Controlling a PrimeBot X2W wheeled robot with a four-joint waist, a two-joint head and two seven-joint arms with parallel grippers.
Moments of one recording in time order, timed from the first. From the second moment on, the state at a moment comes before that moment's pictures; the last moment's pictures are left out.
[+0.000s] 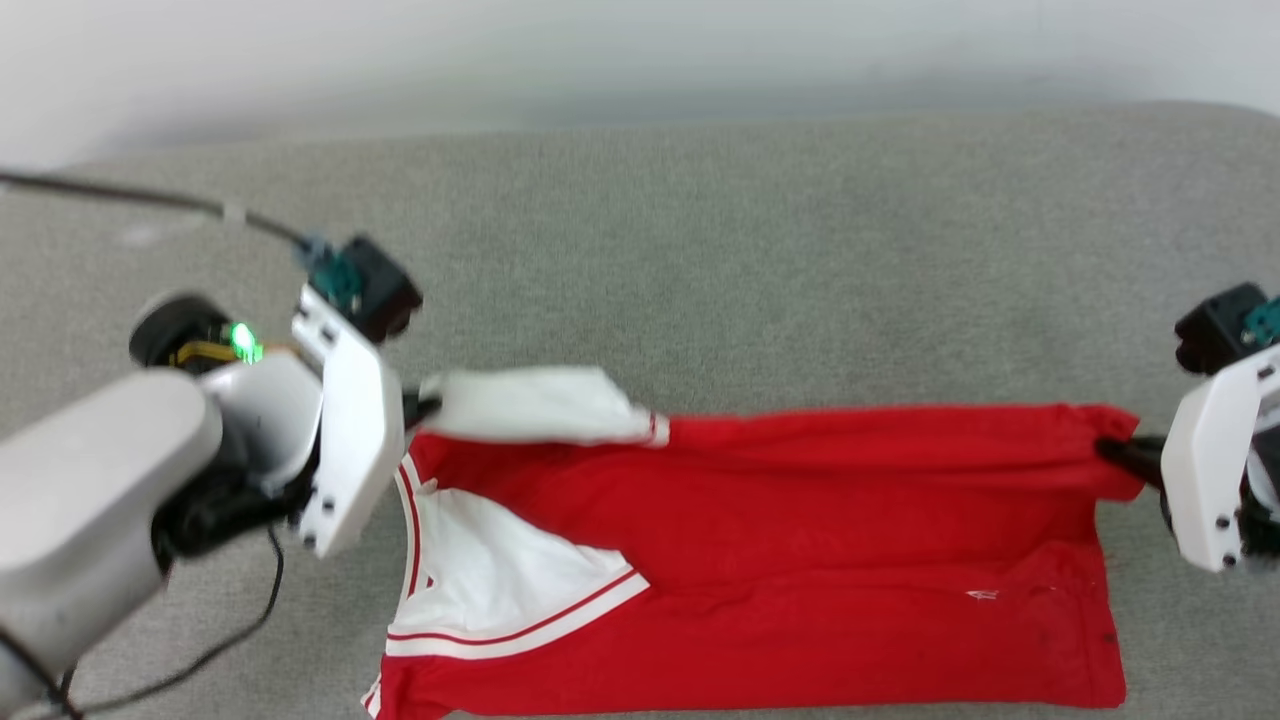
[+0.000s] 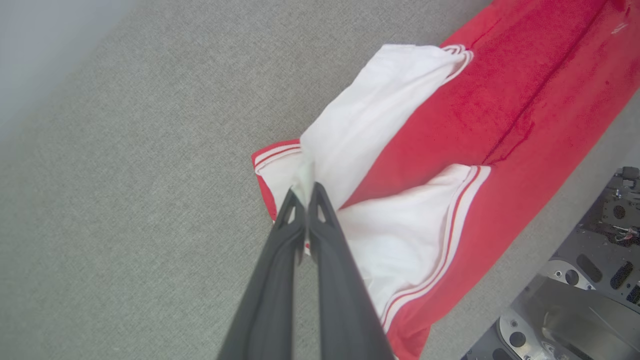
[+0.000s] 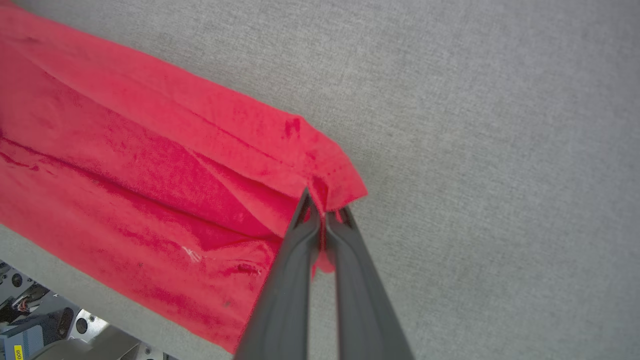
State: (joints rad) left arm -1.05 0.90 -1.26 0.07 -1.12 -0.08 0.50; right arm -0.57 -0.80 0.64 0.28 0.91 0.13 0.63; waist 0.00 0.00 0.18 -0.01
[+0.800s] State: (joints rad) left arm -0.60 0.93 -1.28 -0.01 -1.16 0.02 0.42; right arm -0.31 -0.75 0.69 0.32 0.90 0.13 0.47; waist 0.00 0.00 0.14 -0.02
